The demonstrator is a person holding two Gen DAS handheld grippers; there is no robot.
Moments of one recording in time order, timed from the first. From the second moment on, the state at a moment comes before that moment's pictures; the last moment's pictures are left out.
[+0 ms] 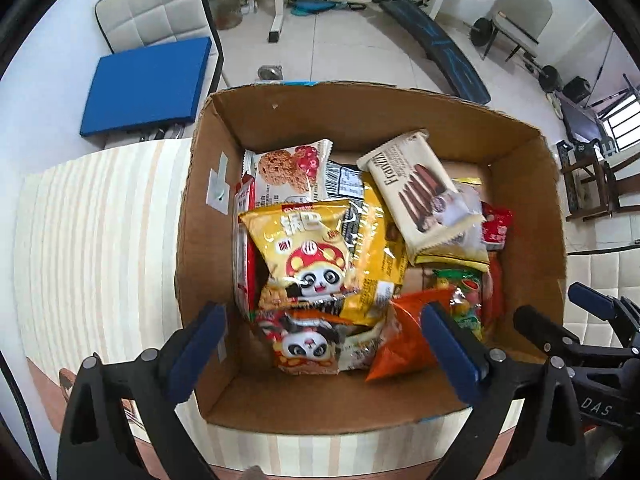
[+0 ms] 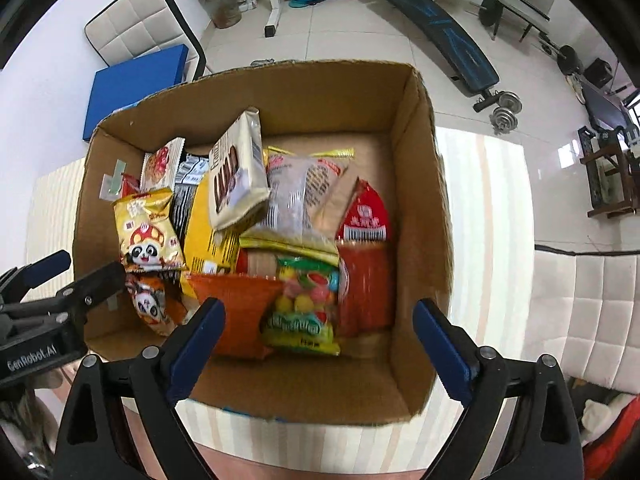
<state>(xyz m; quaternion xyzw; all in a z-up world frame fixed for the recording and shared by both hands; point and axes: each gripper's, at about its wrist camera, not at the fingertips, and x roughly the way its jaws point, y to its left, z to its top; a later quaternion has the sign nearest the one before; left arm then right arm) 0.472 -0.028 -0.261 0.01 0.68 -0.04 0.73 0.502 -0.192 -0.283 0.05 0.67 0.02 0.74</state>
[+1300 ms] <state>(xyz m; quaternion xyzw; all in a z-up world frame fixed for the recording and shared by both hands) 0.247 -0.030 -0.070 0.03 0.51 -0.05 0.86 0.239 -0.206 -0.089 0.07 0.51 0.00 0.86</state>
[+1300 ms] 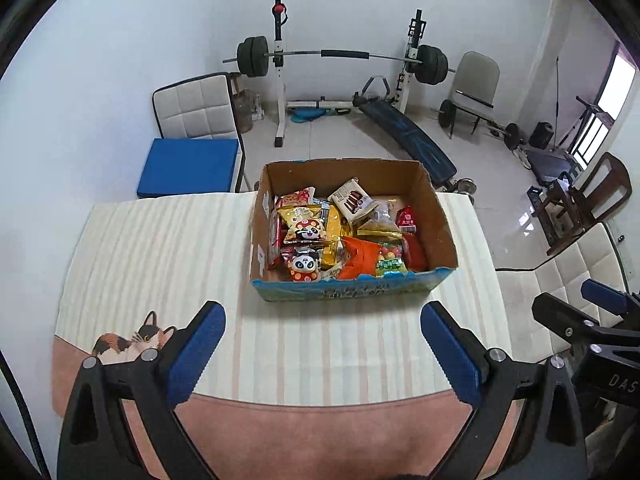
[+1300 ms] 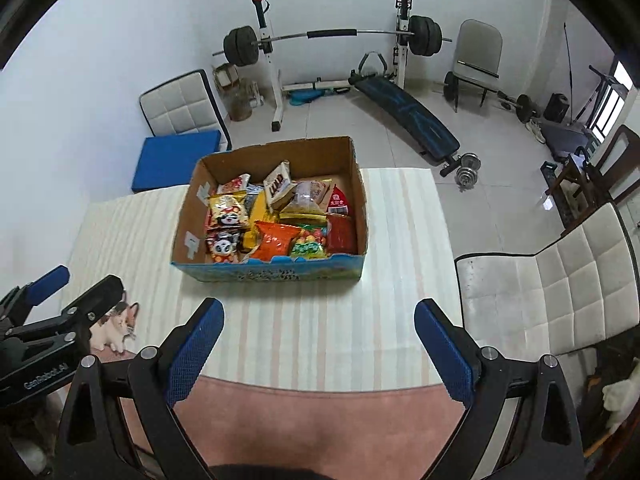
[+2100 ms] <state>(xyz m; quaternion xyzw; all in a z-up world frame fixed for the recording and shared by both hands) 0.199 -0.028 -0.035 0.03 0.46 -0.05 0.88 0.165 -0.202 -0.045 0.04 0.44 -0.04 0.89</state>
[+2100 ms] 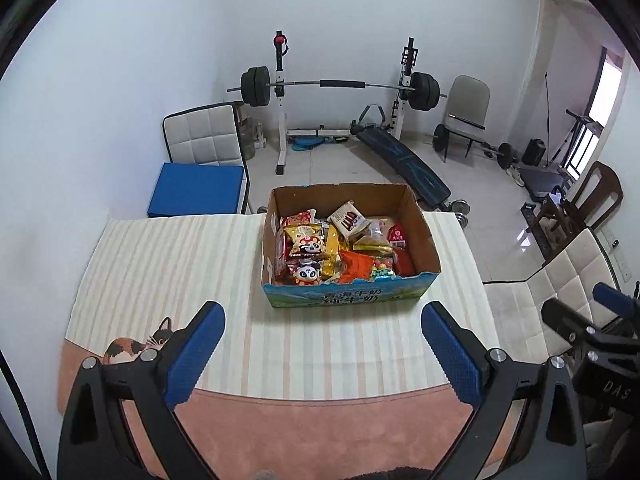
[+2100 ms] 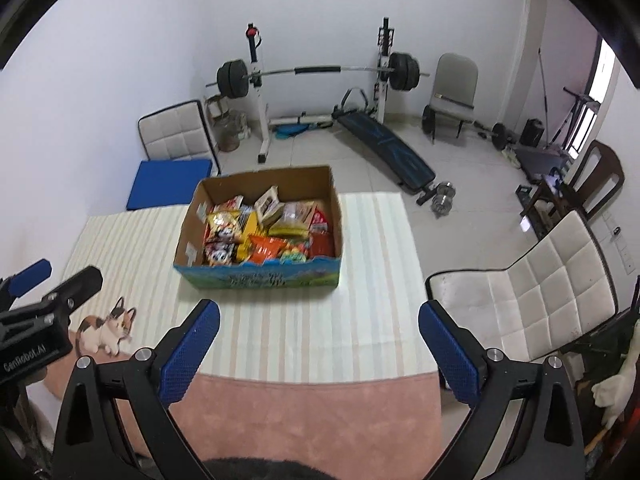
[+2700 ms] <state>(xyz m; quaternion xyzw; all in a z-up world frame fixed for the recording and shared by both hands) 0.243 -0.030 -0.058 0.04 0.45 -0.02 0.89 0.223 -0.207 -0.057 0.04 0.42 -0.07 0.91</state>
